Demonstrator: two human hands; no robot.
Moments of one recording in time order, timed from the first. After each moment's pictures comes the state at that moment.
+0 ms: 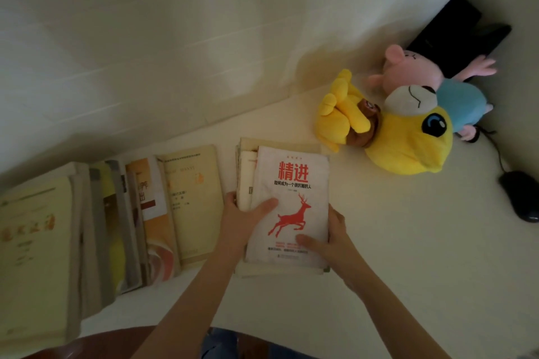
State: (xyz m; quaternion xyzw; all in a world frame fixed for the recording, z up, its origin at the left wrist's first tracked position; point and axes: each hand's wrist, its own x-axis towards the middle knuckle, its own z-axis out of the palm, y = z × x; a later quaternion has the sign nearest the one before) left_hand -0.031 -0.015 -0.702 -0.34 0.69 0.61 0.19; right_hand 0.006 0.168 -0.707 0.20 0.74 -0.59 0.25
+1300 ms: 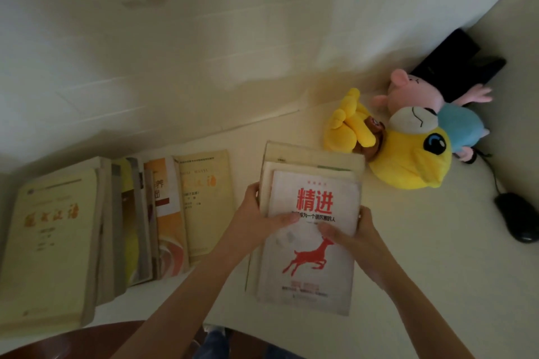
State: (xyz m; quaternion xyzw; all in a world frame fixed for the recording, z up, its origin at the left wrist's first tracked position) left_hand -0.030 -0.025 -0.645 -0.17 0.73 0.62 0.24; right_hand -0.010 0.183 -0.653 0.22 0.72 -0.62 0.23
